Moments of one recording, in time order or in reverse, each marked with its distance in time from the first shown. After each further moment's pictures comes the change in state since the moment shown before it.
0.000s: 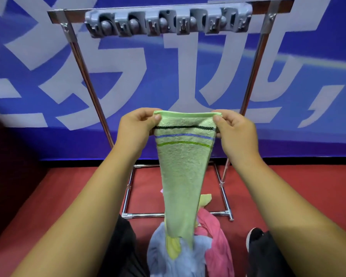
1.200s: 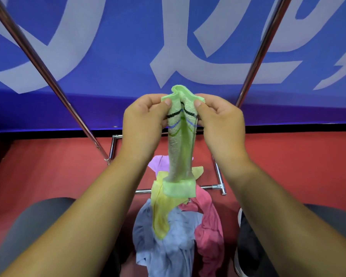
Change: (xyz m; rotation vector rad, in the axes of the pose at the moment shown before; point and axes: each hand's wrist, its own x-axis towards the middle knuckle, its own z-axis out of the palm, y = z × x) left_hand 0.008 -0.103 0.085 -0.116 0.016 -0.158; right_hand 0.019 0.106 0.046 0.105 -0.042 0.193
